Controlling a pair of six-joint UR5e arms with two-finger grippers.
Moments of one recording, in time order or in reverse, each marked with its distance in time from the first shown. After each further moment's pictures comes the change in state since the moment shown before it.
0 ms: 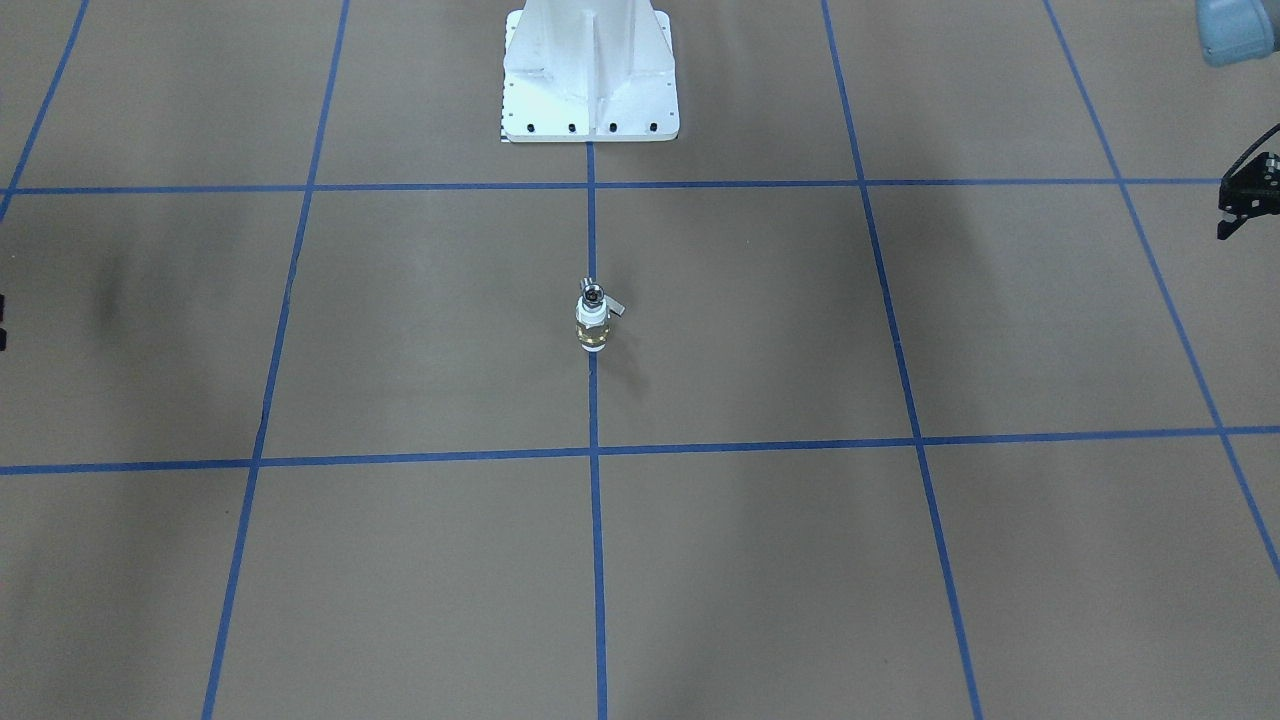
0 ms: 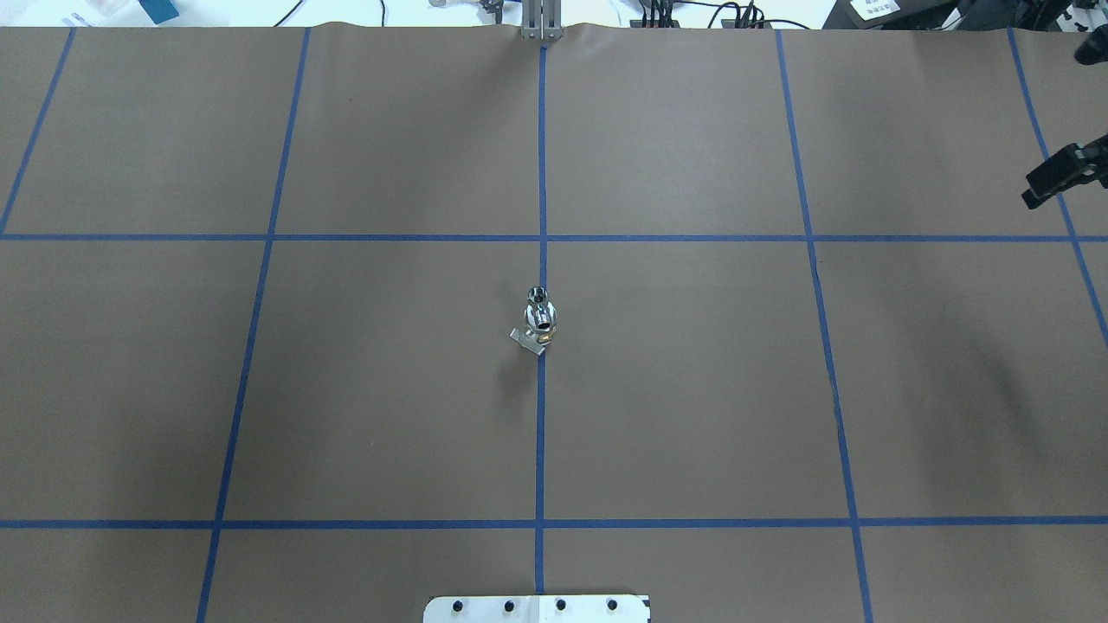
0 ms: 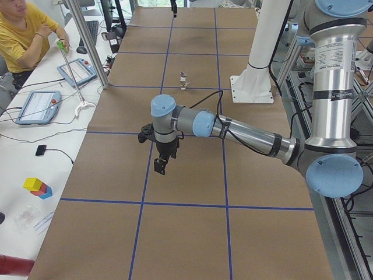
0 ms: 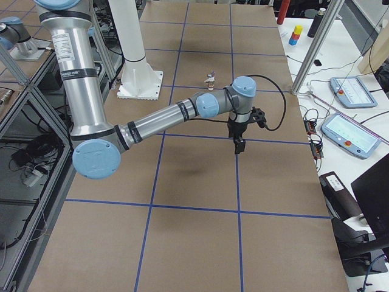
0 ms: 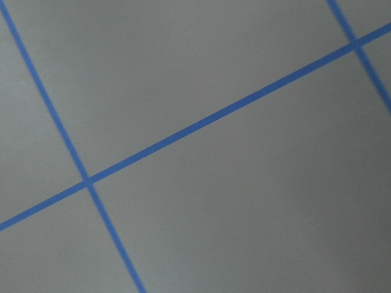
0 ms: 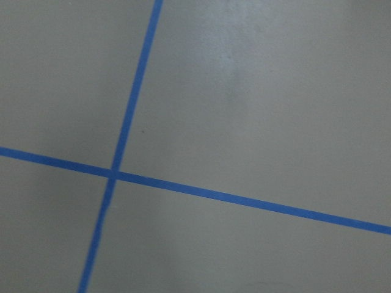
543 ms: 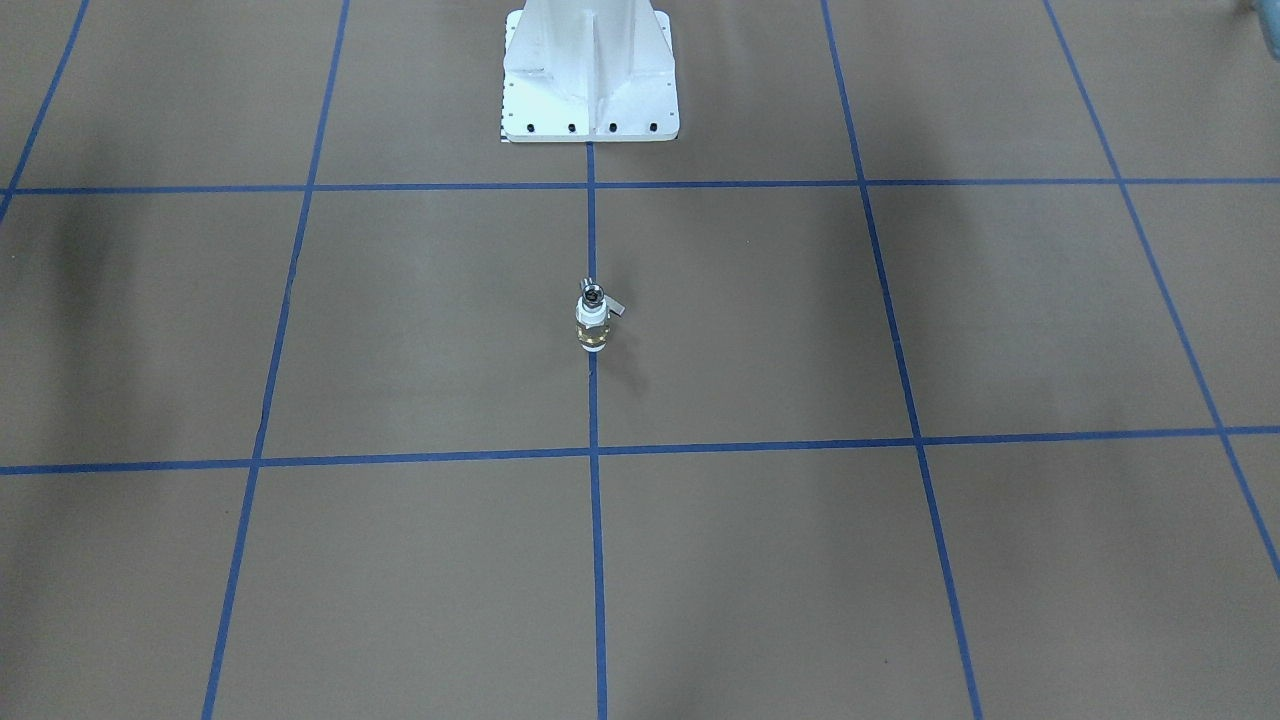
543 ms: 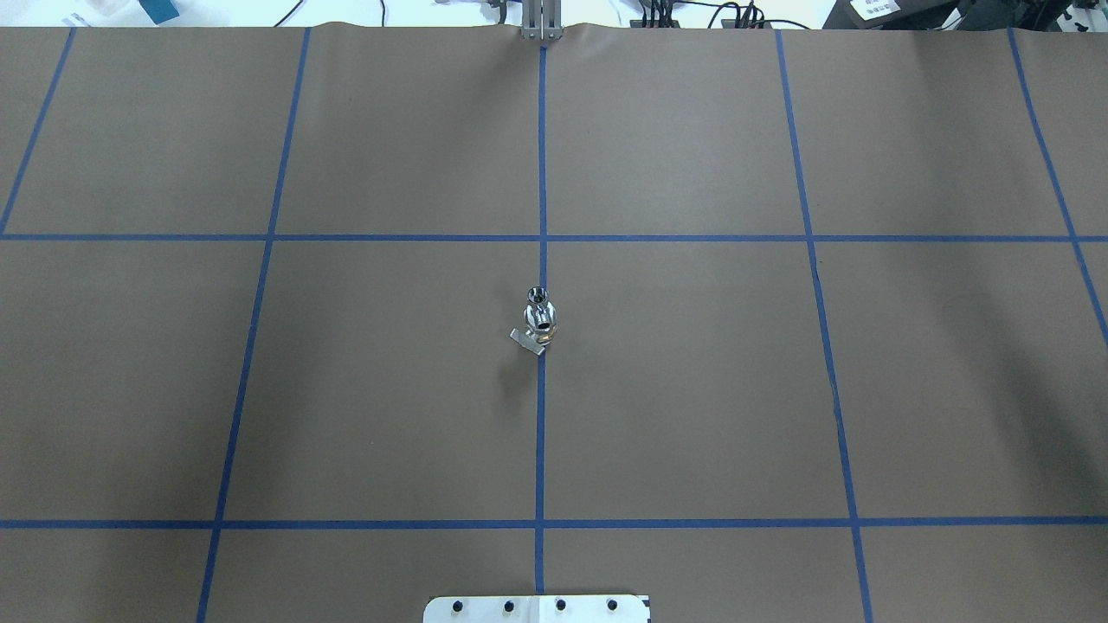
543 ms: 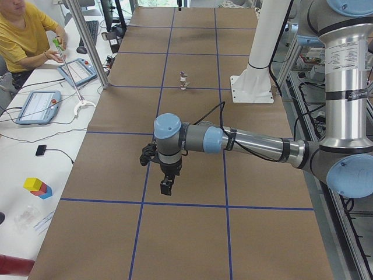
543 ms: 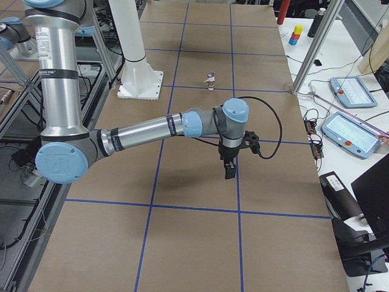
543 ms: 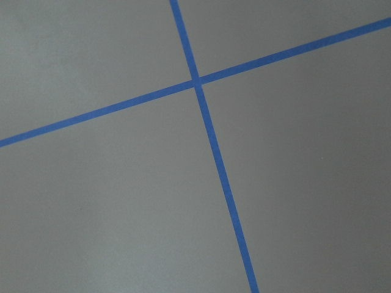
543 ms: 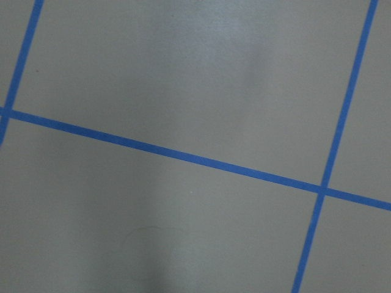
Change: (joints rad) left arm -0.116 0.067 0.047 -0.026 -0.035 0.019; right arm 0.112 -0.114 0.002 0.004 0.007 -0.093
